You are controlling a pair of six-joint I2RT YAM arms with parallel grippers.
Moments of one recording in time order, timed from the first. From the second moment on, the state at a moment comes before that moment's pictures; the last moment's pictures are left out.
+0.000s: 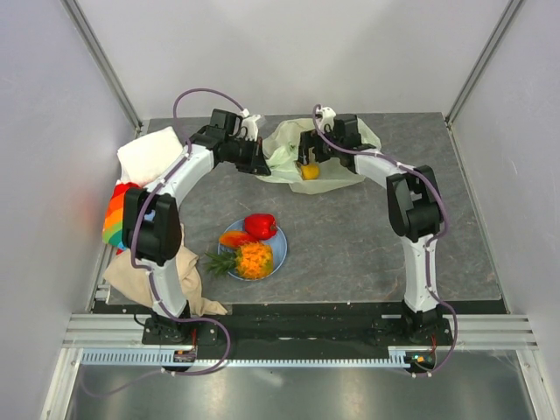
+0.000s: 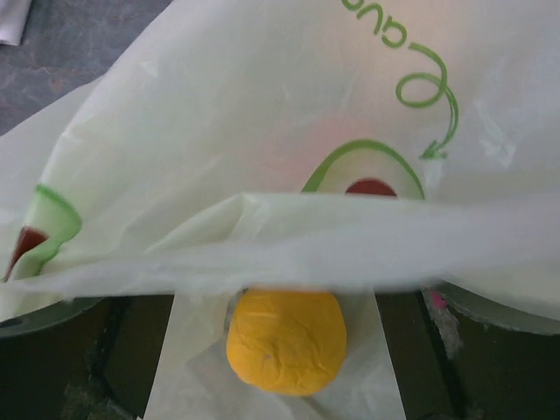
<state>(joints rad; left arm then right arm) -0.30 1.91 1.59 -0.56 0.61 -0.05 0.31 2.17 1.59 0.05 -0.44 0.13</state>
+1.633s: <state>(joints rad) -0.31 1.80 1.54 -0.54 0.76 -0.08 0.24 1.88 1.45 -0.16 -0.45 0.02</state>
